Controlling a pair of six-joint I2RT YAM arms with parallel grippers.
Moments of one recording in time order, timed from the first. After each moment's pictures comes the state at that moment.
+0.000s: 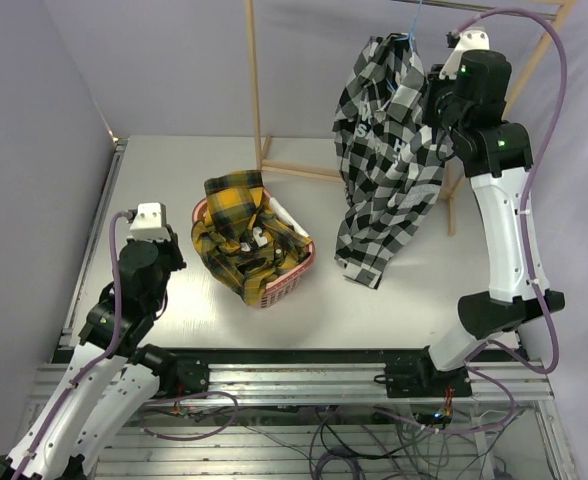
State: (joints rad) left arm -0.43 0.54 0.70 -0.41 -0.46 -0.18; right arm 0.24 1.64 2.22 -0.84 0.24 0.02
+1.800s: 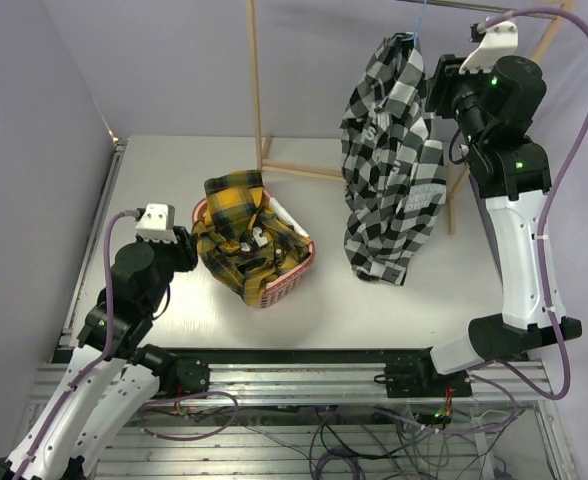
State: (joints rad) left arm -0.43 0.52 0.70 -0.37 -0.26 -0.18; right arm 0.22 1.49 2.09 -0.58 0.17 -0.06
